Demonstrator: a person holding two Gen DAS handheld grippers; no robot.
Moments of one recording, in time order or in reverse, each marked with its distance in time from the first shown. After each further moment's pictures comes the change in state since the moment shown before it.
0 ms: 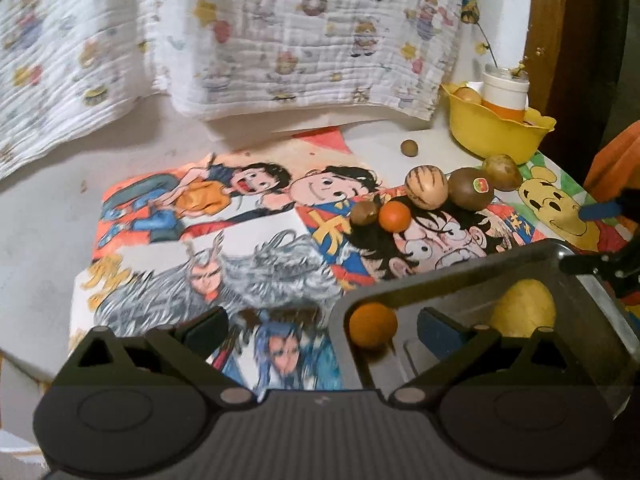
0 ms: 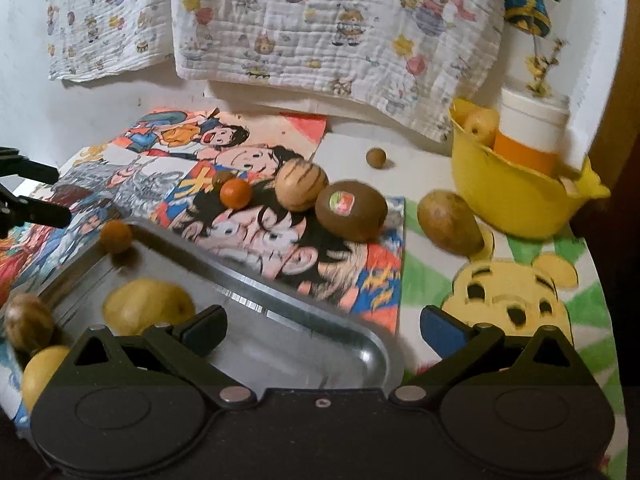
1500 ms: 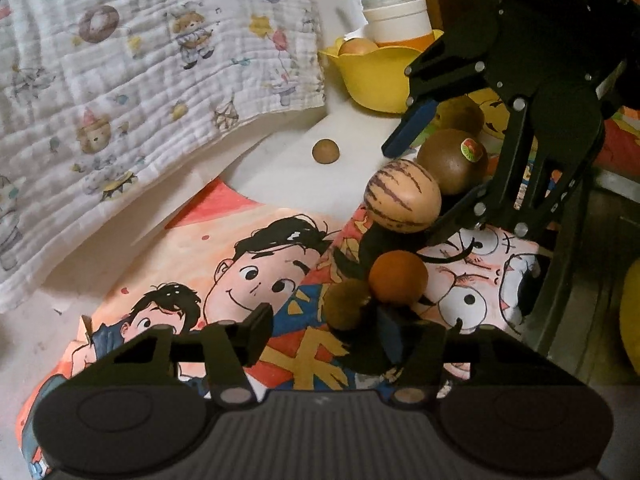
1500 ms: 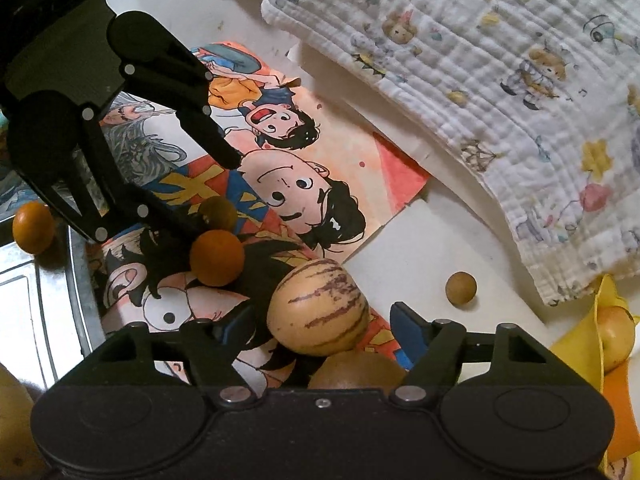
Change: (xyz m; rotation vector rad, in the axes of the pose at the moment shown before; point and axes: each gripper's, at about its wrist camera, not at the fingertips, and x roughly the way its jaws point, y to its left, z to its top) left arm 0.142 -0.013 0.064 0.561 -0.060 -0.210; right arm 0.142 0.023 0.101 -0.532 0.047 0.130
